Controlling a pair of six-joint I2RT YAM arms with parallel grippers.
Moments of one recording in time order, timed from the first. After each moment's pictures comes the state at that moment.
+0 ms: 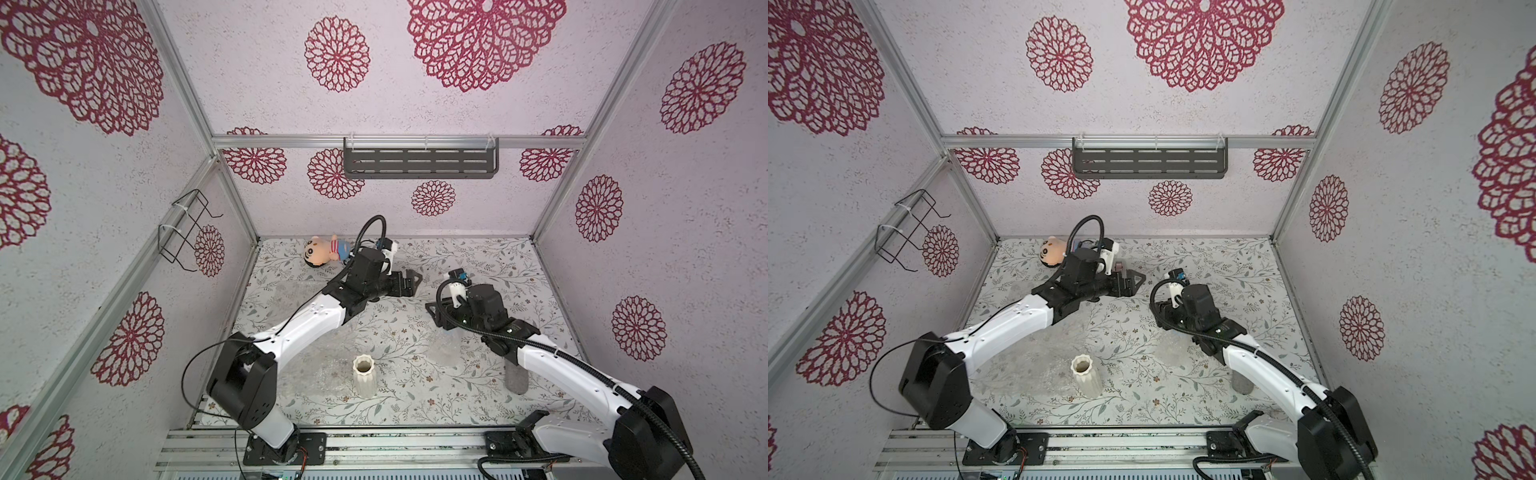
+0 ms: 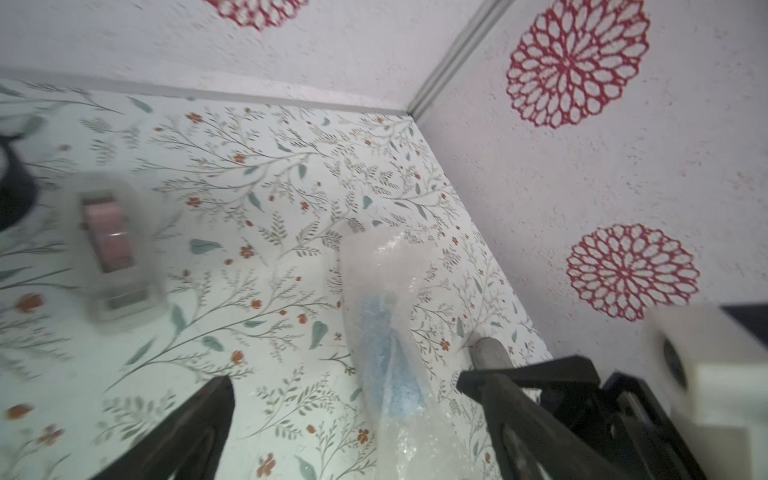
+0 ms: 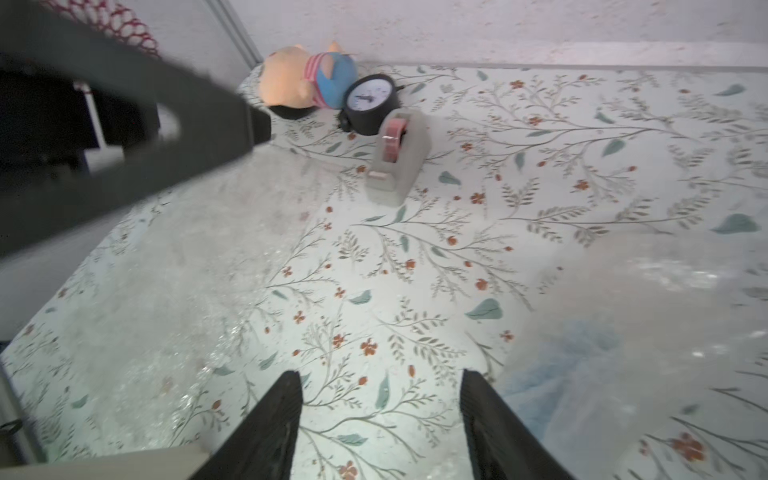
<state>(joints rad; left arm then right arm) -0.59 1.55 1.19 -0.13 0.14 -0.48 0.63 1.17 0.73 -0.07 -0.11 0.28</state>
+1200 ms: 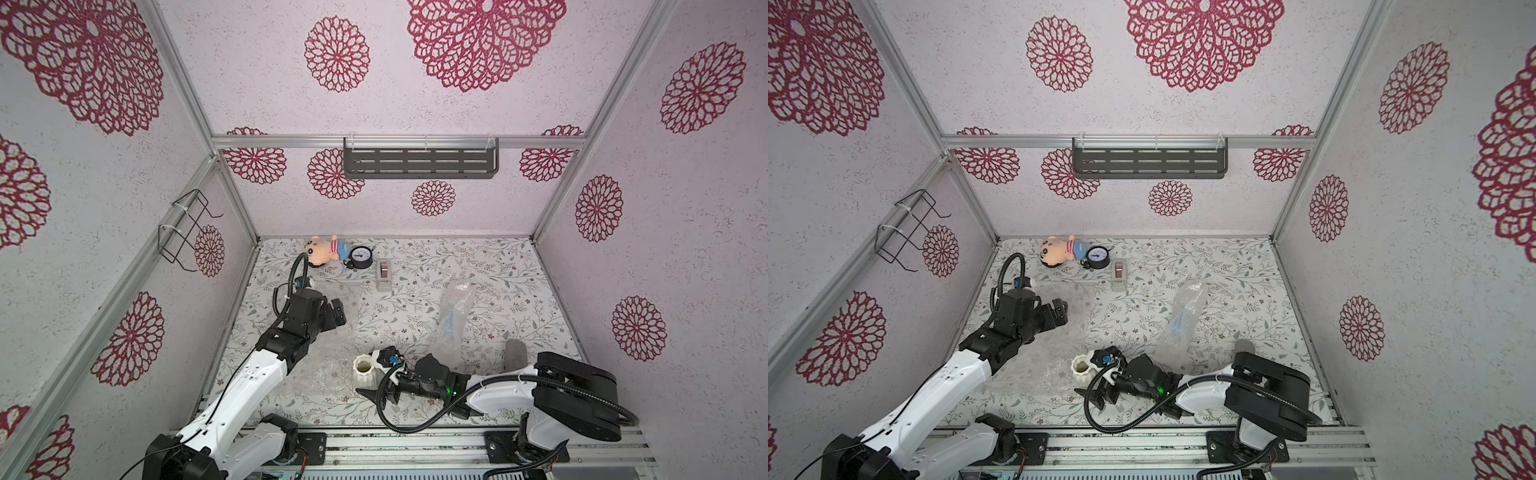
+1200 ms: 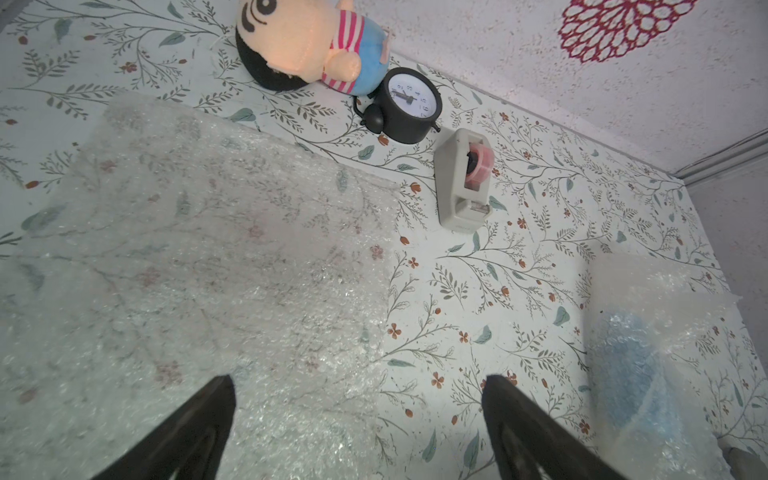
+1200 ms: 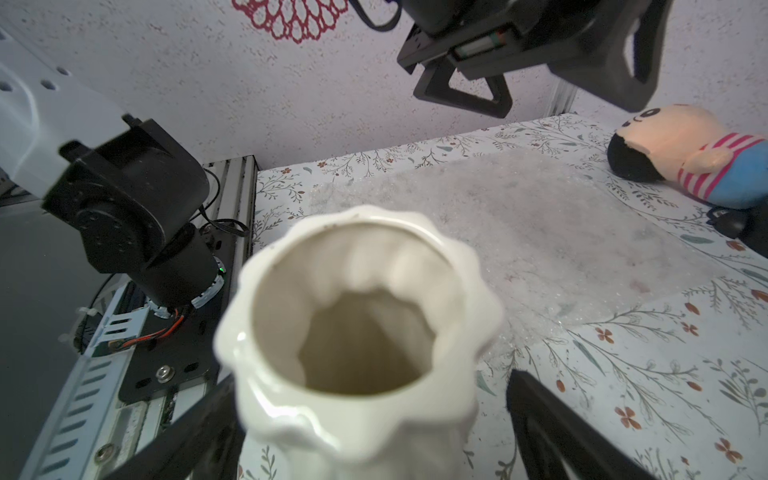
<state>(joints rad) -0.34 1.05 0.73 -0.38 -0.17 -0.55 1.24 1.59 0.52 0.86 -0.07 0.04</state>
